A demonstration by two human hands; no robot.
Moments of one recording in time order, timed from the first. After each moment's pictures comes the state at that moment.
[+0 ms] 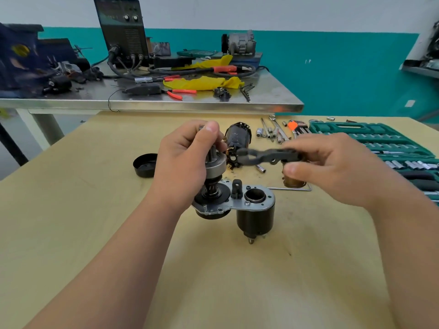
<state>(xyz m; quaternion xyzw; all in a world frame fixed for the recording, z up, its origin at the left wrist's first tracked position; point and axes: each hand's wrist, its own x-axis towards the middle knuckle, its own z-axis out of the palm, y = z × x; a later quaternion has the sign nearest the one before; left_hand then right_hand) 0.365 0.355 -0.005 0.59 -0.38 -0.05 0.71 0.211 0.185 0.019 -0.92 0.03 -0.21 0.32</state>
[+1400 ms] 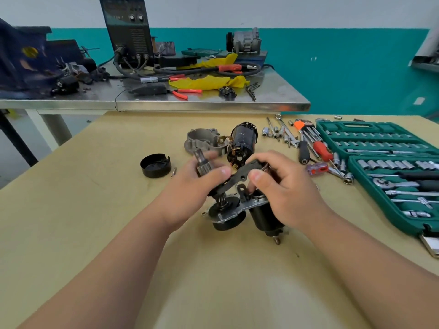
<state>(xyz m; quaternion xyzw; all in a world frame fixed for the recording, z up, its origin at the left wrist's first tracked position) 0.386 0.373 -0.039 0.70 -0.35 -0.22 0.59 0.257 0.227 -0.039 -0.86 0.04 -0.31 0.41</state>
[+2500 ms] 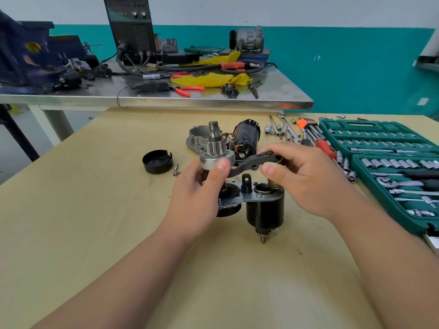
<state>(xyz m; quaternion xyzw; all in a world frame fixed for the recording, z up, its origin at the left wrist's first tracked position) 0.347 0.375 -0.045 0.65 -0.31 -0.12 0.68 0.241 0.212 -0.011 -0.91 0.05 -0.25 0.33</state>
